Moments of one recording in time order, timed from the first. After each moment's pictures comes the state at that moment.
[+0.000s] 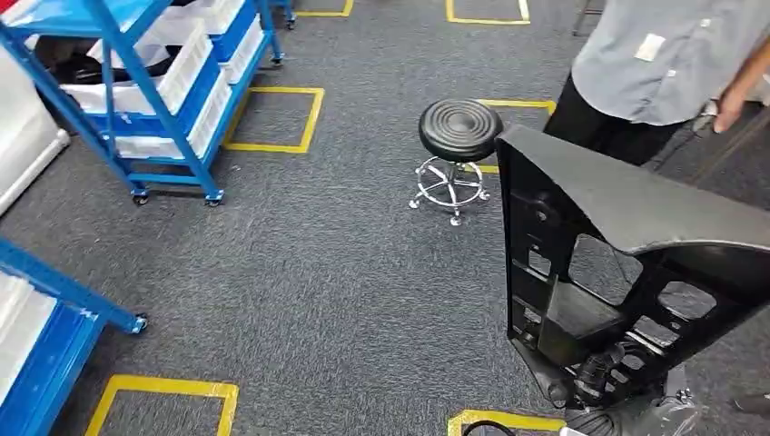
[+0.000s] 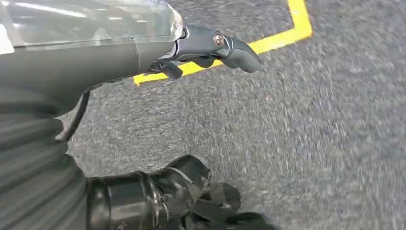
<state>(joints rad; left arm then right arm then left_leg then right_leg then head) -0.07 -0.23 0.89 -0.20 -1.16 0.28 -0.41 0.37 0.27 0.21 -1.94 0.59 -0.70 -0.70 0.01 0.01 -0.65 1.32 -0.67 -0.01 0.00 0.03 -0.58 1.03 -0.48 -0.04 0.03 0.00</state>
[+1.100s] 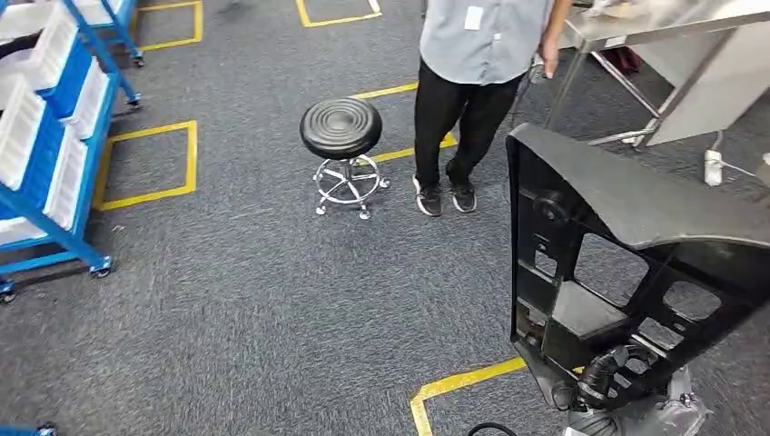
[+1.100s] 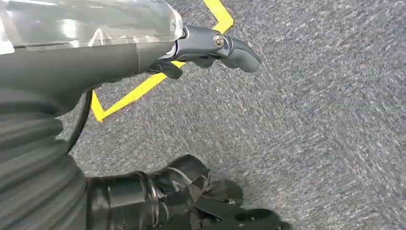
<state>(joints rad) -0.07 -0.23 0.90 -0.20 -1.17 0.27 -0.42 0.38 0.27 0.20 -1.94 0.59 -0.70 -0.70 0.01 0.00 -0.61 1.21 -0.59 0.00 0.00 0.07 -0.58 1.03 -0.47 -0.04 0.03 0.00</state>
